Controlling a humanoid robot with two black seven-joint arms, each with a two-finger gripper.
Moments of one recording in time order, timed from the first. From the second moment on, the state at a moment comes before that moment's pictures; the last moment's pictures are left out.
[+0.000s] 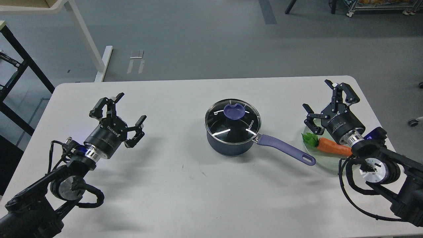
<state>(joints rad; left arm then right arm) -0.32 0.40 -0.82 -0.99 0.19 -0.45 -0.42 0.54 -0.55 0.46 1.02 0.09 0.24 0.49</state>
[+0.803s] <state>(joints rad) -0.44 0.57 -0.76 -0.96 0.26 -0.45 -0.42 0.72 -0.94 0.44 1.30 -0.73 0.13 0.49</state>
